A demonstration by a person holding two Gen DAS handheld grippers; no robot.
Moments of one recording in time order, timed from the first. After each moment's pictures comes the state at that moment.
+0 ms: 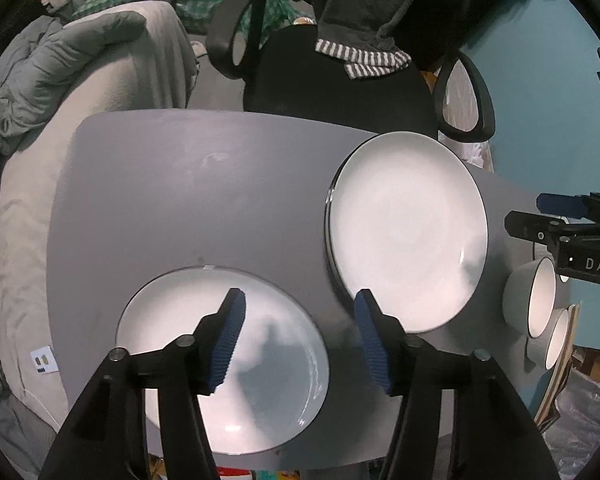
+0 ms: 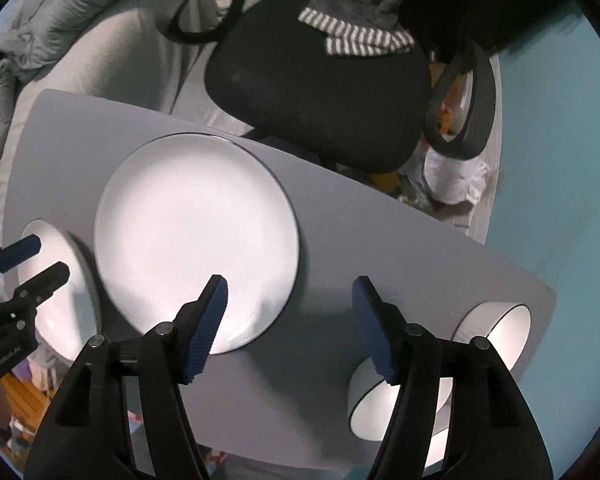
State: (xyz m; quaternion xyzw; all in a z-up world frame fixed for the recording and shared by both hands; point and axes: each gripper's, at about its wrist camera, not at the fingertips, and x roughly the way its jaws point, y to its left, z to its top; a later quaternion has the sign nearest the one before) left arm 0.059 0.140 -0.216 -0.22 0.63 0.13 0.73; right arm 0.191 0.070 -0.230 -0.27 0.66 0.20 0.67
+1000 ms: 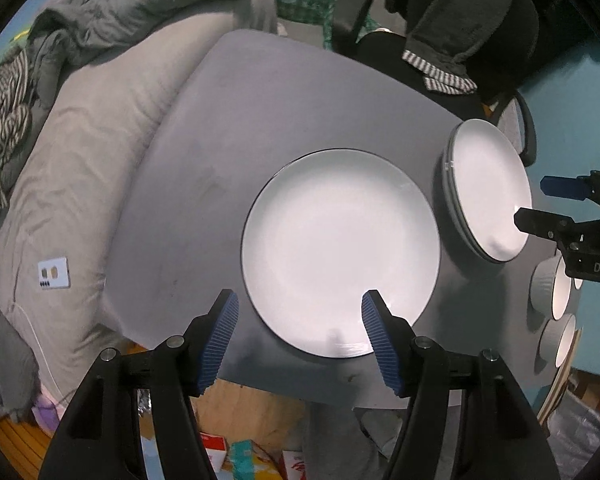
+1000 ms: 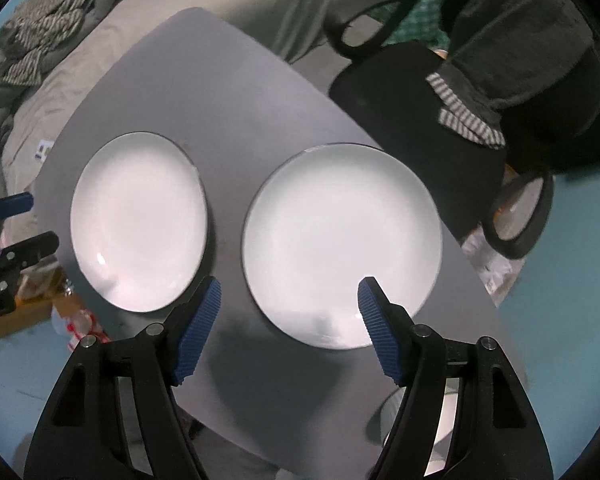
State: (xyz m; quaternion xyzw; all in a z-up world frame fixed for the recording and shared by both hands) left arm -0.077 0.188 -0.213 -0.29 0.61 0.22 0.70; right arm 0.092 0.156 -0.233 -0.40 0.59 0.35 0.61
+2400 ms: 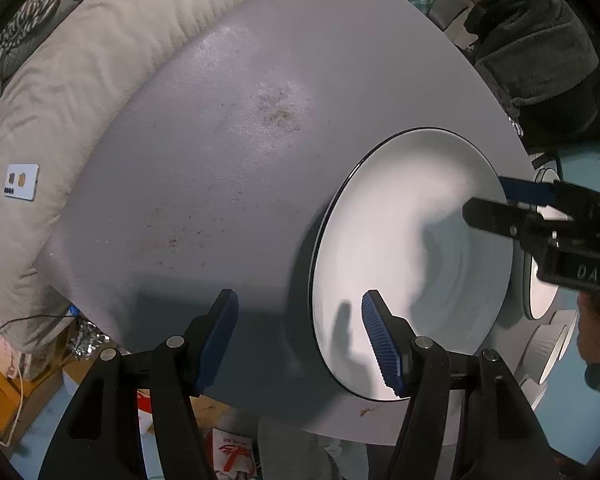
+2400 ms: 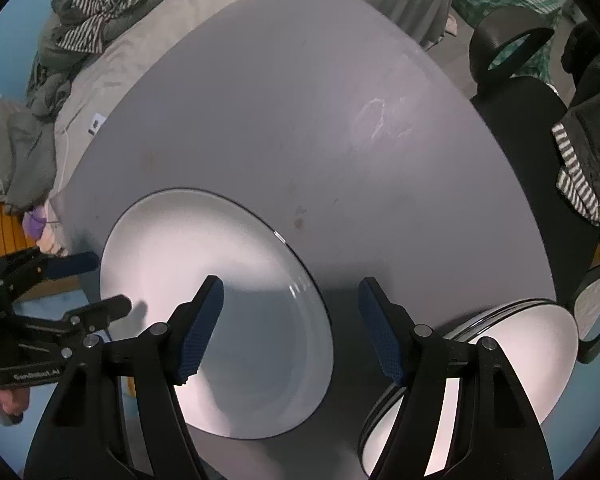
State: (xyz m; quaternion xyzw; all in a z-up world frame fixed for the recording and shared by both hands) left arm -0.121 0.218 -0.296 -0.43 0.59 0.27 0.63; right arm 0.067 0.252 -0.325 -0.38 0.61 0.46 0.51
